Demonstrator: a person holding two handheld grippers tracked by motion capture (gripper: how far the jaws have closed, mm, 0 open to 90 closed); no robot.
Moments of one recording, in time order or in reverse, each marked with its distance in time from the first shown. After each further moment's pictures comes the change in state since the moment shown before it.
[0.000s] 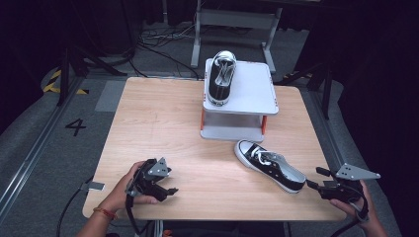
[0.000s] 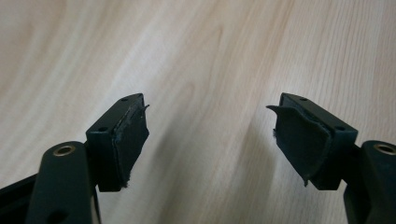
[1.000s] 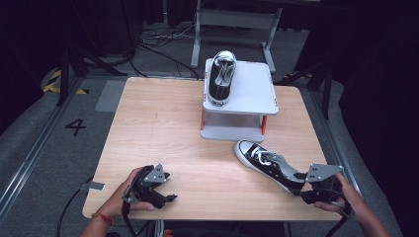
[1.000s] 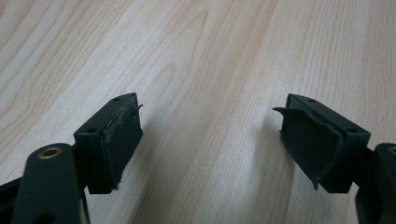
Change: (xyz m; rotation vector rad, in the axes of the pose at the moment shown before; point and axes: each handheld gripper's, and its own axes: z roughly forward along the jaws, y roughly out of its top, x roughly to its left) left arm -0.007 -0.015 0.004 -0.063 -0.015 -0.025; right arm 0.055 0.057 0.023 0.262 0.144 -0.309
